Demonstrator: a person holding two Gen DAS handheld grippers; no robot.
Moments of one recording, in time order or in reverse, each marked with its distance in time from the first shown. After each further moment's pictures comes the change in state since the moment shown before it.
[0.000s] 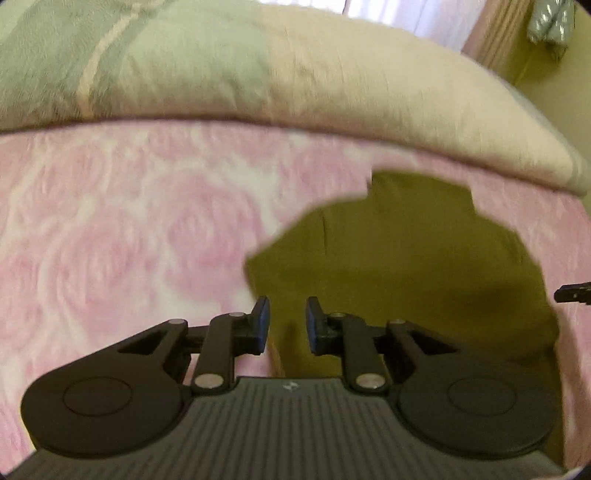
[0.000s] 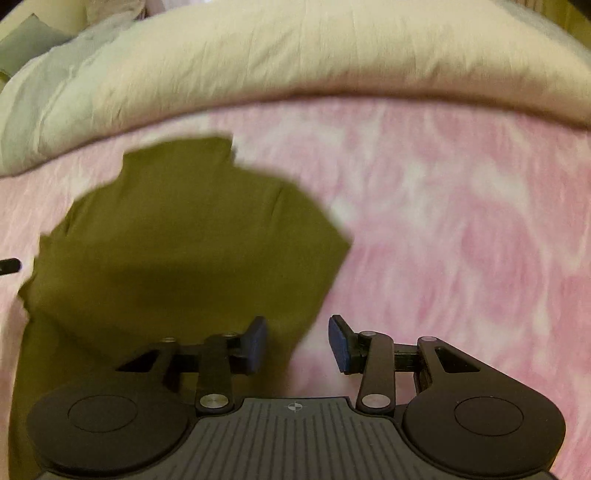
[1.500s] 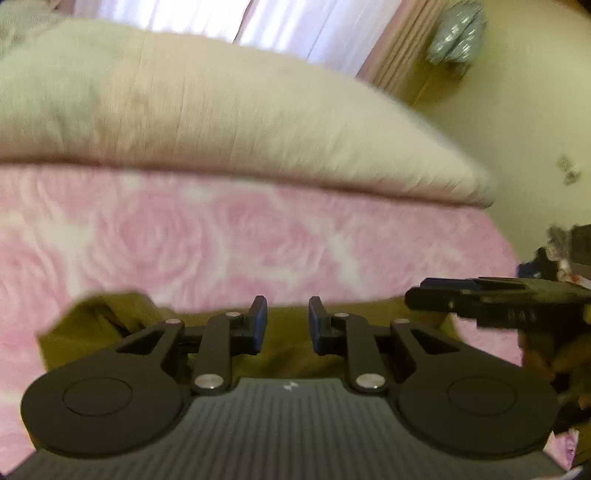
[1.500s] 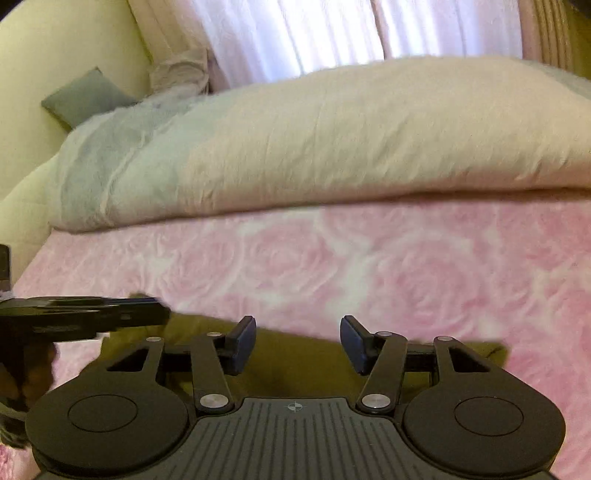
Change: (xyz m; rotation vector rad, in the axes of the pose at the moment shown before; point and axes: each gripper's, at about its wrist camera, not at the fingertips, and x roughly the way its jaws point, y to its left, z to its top) left arm 0.042 -0.089 -0.018 0.113 -0.056 -0.324; right arm 0.030 0.107 0.002 -0.051 -0.236 0.152
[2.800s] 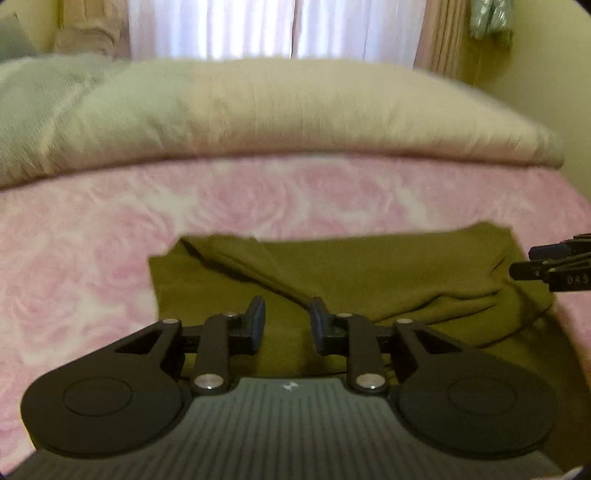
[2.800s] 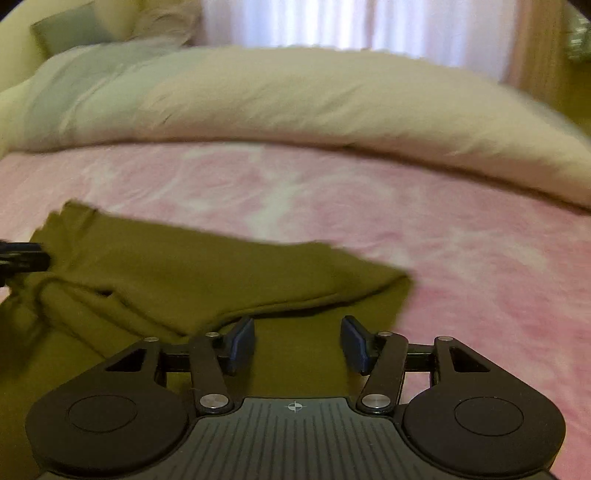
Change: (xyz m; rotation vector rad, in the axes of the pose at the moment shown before) left arm -0.074 -0.030 -0.072 0.101 -0.114 0.331; right arm -0.051 -0.034 -0.056 -0.125 -0.031 -0.233
